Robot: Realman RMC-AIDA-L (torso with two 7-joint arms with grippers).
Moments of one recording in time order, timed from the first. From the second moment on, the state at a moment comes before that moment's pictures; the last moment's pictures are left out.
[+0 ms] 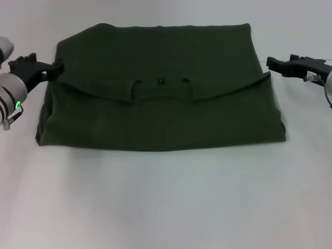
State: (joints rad) left arm -0.87 -2.14 0.04 0.35 1.81 0.53 -0.81; right arm 0.80 2.06 -0.34 -0.41 -2.05 -0.68 1.45
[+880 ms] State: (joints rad) left arm -0.56 -2.05 0.35 0.71 2.15 1.18 -1.52; right arm 0.66 2.09 -0.43 -0.57 -2.04 -1.04 1.52
